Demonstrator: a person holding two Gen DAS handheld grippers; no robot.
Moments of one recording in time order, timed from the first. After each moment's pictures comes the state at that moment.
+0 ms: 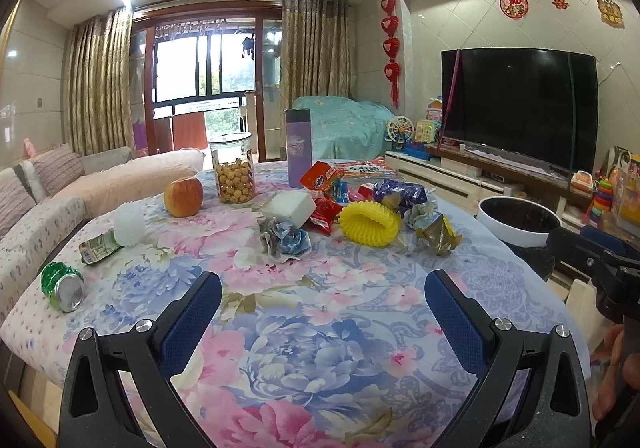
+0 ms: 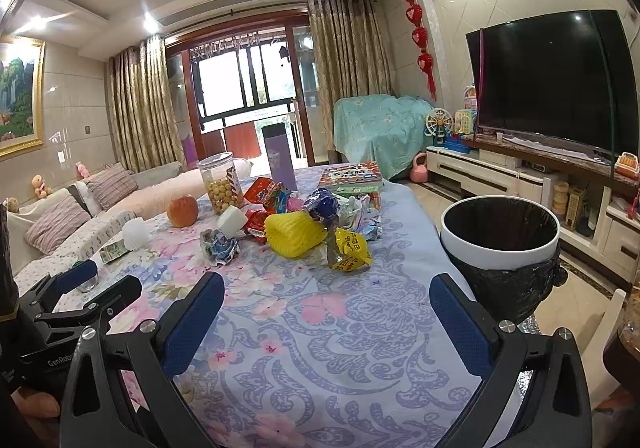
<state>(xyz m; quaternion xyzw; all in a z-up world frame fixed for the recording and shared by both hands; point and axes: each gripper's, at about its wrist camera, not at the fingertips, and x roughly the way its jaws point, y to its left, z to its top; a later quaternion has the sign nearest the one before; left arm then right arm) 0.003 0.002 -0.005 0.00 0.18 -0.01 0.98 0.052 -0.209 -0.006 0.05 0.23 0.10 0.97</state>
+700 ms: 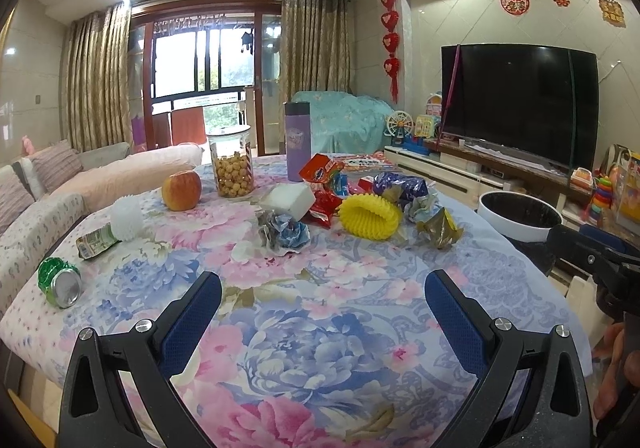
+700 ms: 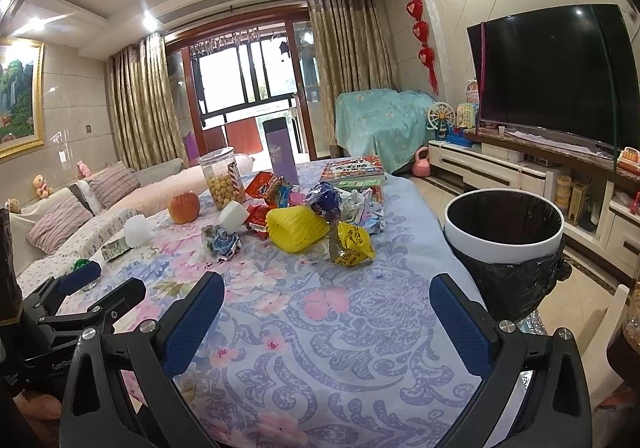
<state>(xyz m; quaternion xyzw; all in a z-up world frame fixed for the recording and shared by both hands) 0.008 0.003 -0.010 0.00 0.20 -0.01 0.98 0.055 -0.209 -0.009 0.06 0.24 0.10 0.96</state>
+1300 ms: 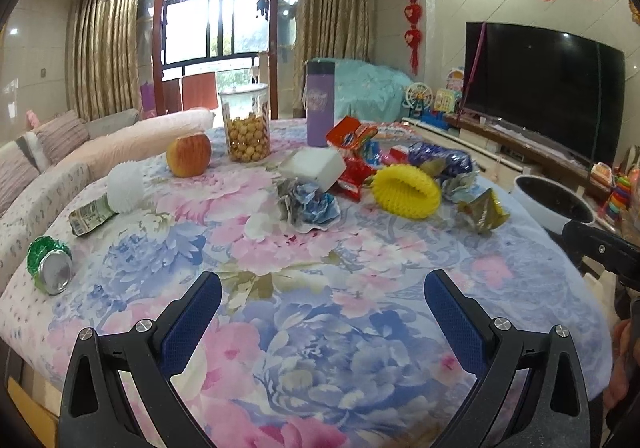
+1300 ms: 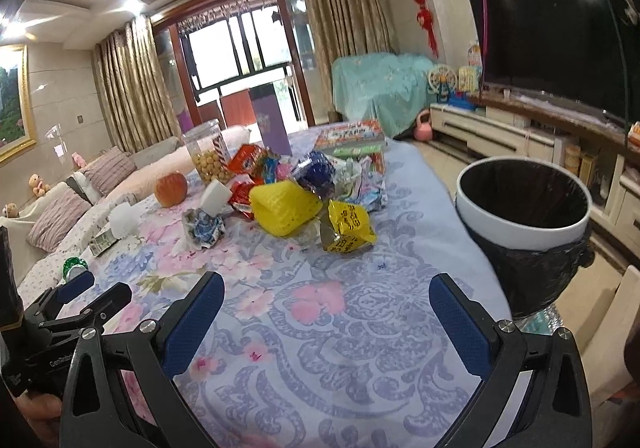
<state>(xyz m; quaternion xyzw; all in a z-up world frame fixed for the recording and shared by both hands) 0.069 0.020 -0.024 -0.01 0.26 0.01 0.96 0.111 -0.215 -0.033 0.08 0.32 0.11 0.94</state>
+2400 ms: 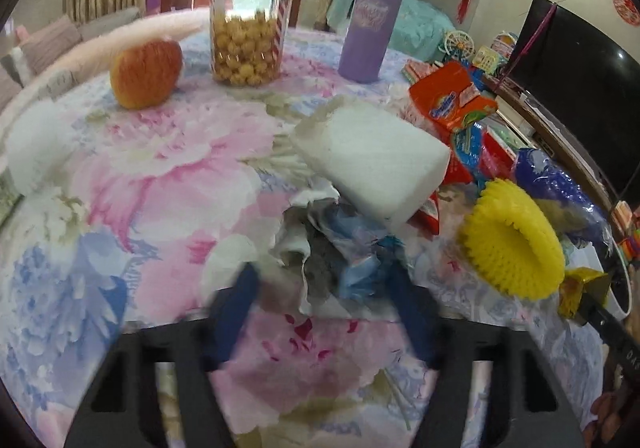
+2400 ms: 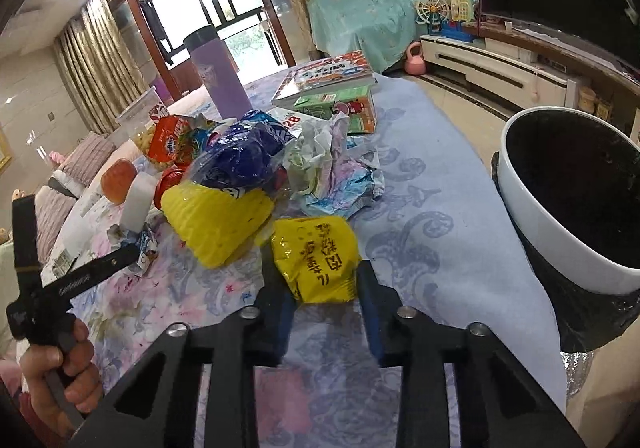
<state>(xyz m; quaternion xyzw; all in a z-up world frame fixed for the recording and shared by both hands) 0.291 0.071 -0.065 -0.13 0.42 0.01 0.90 0.231 -0.226 -0.084 0.11 0.43 0.09 0.89</state>
